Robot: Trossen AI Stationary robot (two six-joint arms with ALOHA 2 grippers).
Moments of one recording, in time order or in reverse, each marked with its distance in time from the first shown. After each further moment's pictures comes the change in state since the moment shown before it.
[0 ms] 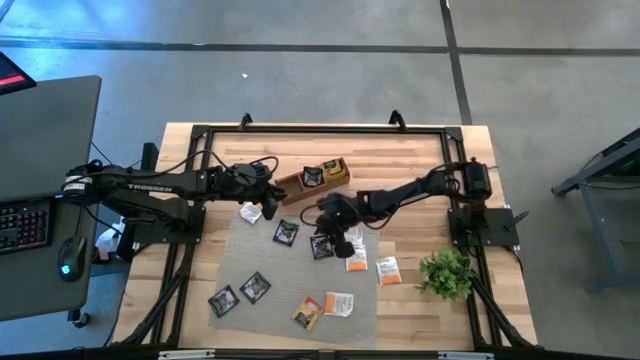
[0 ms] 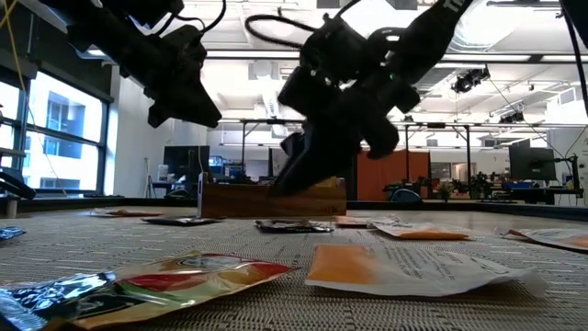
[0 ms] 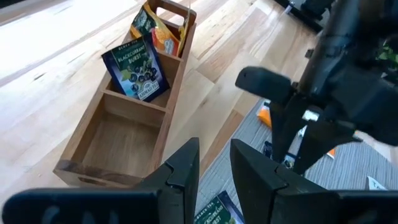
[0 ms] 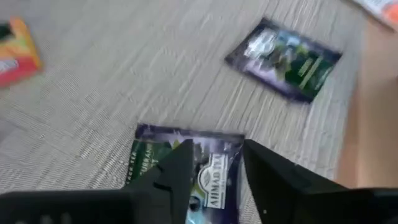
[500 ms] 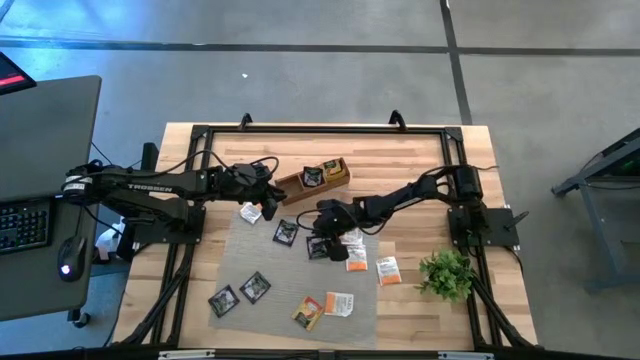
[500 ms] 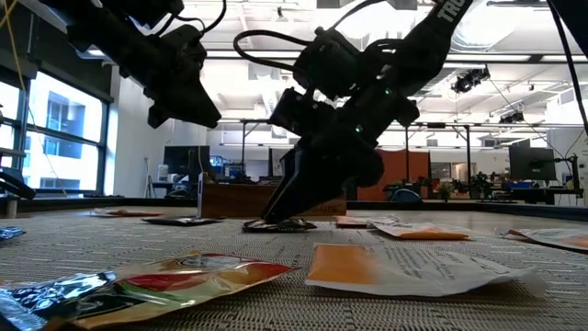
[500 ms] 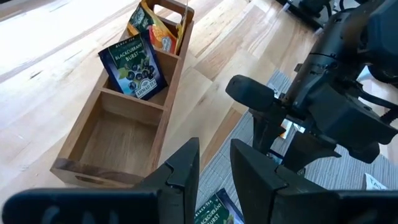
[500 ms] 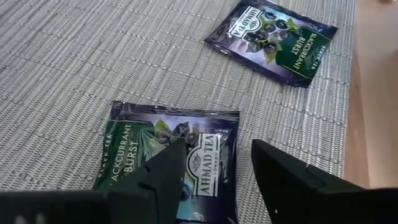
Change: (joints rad) left arm 0.000 0.000 0.000 -0.004 0.013 0.002; right arm 0.021 0.112 0.007 -0.016 0.134 0.024
